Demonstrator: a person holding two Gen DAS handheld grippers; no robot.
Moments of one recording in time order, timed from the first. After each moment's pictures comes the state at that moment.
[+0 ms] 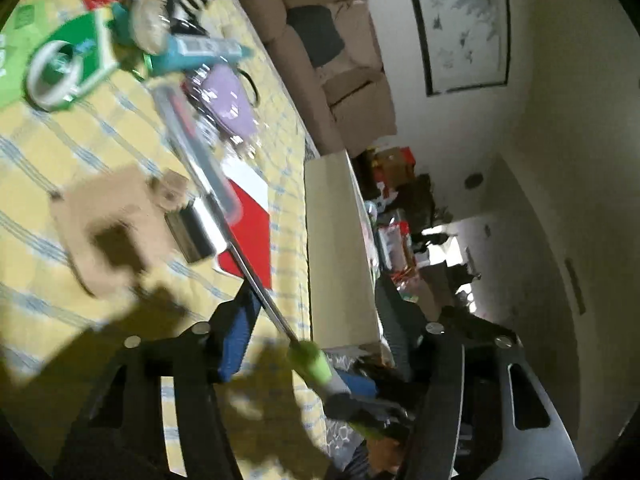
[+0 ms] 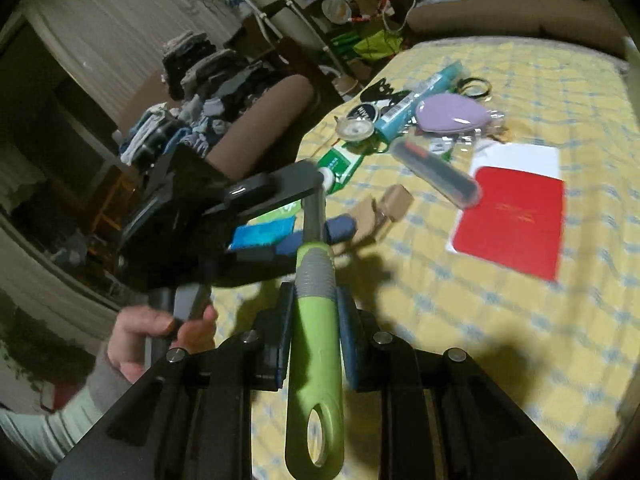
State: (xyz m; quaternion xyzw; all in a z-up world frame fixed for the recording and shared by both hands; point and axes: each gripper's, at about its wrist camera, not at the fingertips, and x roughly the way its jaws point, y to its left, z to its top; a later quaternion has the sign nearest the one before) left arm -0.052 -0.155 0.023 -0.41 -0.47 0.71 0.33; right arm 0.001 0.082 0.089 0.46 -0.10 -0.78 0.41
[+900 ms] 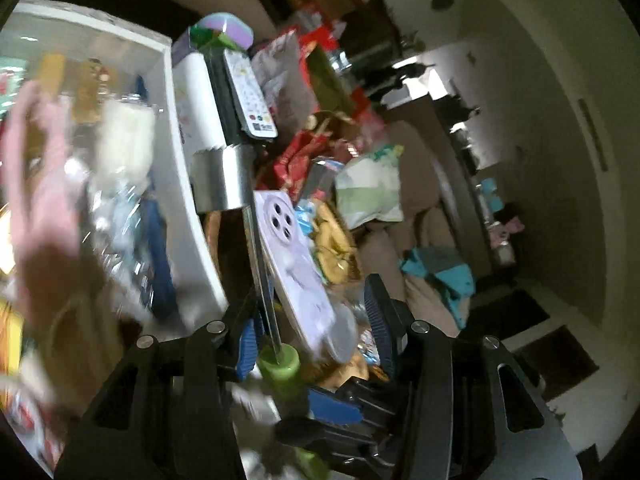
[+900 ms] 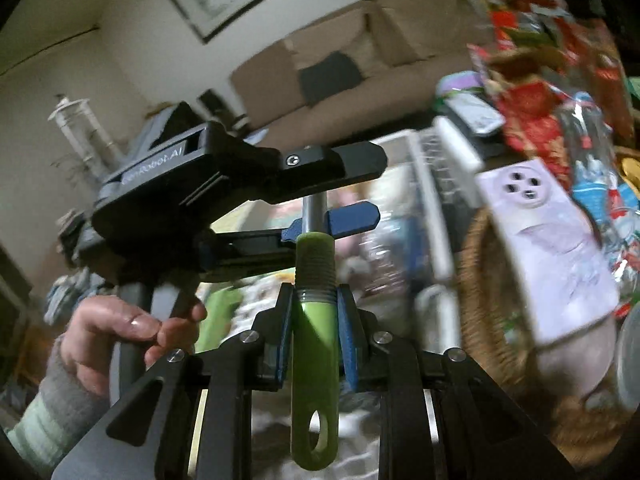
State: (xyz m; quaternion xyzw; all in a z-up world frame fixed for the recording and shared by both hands) left arm -0.154 0.401 0.142 -0.53 -0.25 0.63 0.51; right arm 0.010 0.539 0.162 0.34 -0.22 -0.91 0.12
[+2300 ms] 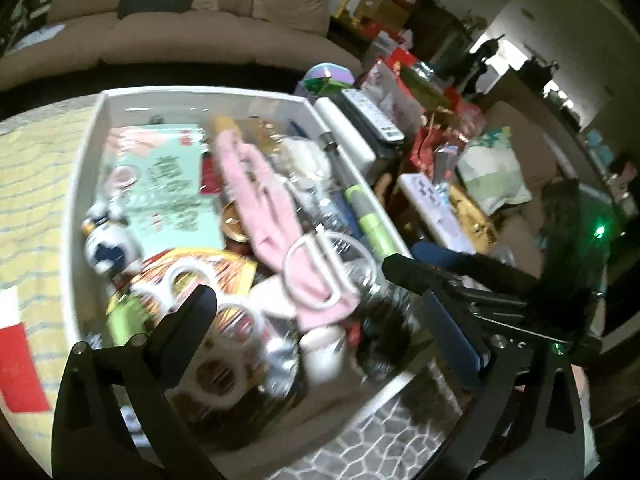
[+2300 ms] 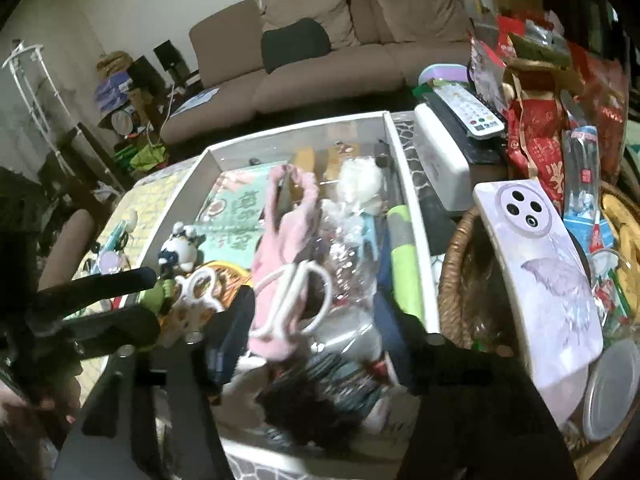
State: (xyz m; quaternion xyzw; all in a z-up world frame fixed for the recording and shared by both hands) left arm -0.092 0.289 0.159 -0.48 -0.06 0.80 0.35; right arm -0.028 0.495 0.159 0.42 -0.11 -0.90 0.04
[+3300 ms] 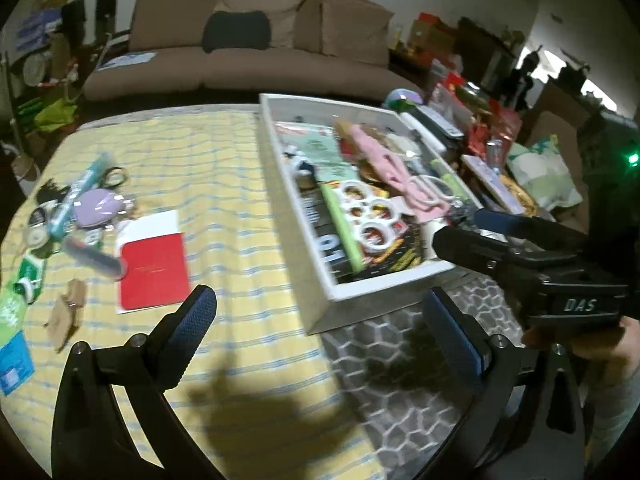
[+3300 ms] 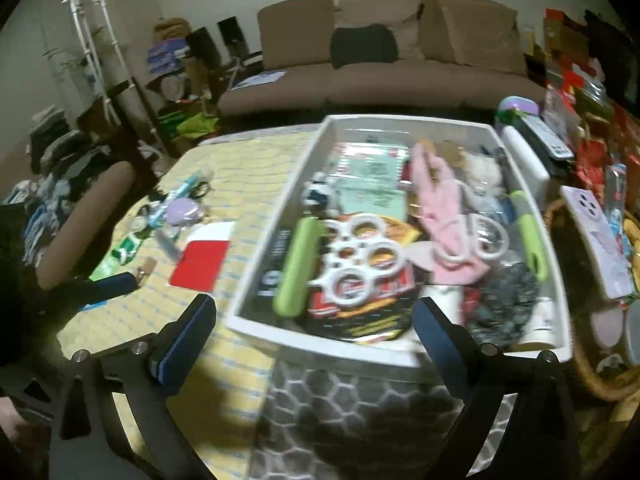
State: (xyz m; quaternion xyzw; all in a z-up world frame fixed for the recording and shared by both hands) left arm 0.020 0.119 0.170 -0.43 -0.02 0.87 0.23; right arm 0.038 0.328 0.179 0.40 -0.05 -0.91 0.11
